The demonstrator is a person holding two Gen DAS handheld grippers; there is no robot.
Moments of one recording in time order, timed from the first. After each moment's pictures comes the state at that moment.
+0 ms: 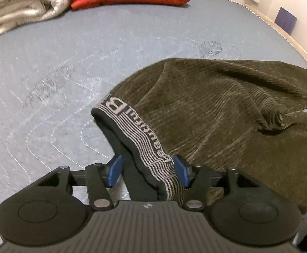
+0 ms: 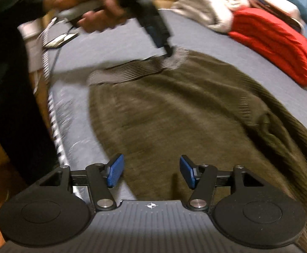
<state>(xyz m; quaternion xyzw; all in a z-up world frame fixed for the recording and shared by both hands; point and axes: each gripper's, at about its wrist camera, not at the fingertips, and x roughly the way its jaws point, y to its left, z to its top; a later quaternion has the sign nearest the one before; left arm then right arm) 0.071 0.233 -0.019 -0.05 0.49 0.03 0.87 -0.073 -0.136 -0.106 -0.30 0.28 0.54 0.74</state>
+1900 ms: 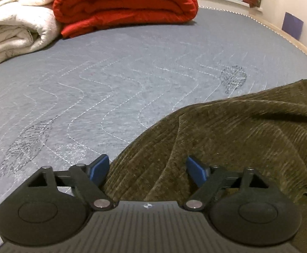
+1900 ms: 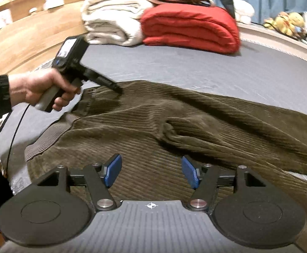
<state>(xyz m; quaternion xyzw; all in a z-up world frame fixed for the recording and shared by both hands) 0.196 0.241 -0.066 0.00 0.43 0.05 0.90 0.033 -0.208 -0.066 -0.08 0.31 0.38 0.86</state>
